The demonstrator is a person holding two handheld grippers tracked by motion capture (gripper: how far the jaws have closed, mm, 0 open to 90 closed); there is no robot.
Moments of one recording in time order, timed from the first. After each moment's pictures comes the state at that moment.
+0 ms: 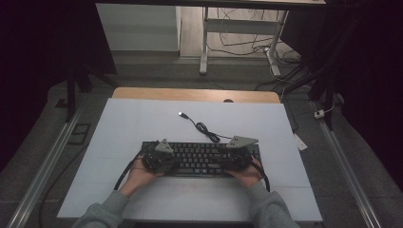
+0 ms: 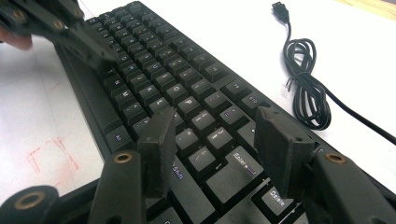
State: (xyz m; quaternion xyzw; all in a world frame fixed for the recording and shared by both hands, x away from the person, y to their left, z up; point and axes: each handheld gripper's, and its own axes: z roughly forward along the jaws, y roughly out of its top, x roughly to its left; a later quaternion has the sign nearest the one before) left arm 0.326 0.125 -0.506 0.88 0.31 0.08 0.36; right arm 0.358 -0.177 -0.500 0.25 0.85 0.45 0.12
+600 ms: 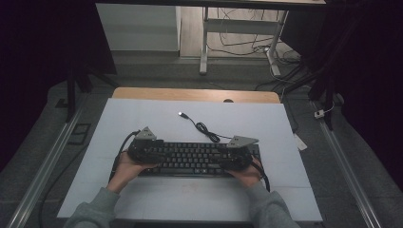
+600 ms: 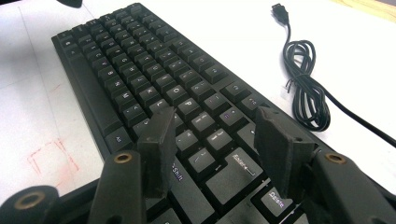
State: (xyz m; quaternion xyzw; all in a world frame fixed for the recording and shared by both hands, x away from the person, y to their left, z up) left arm 0.329 0.163 -0.478 0.82 0.38 0.11 0.41; right arm 0.358 -0.177 -0.499 0.25 0.85 0.45 0.12
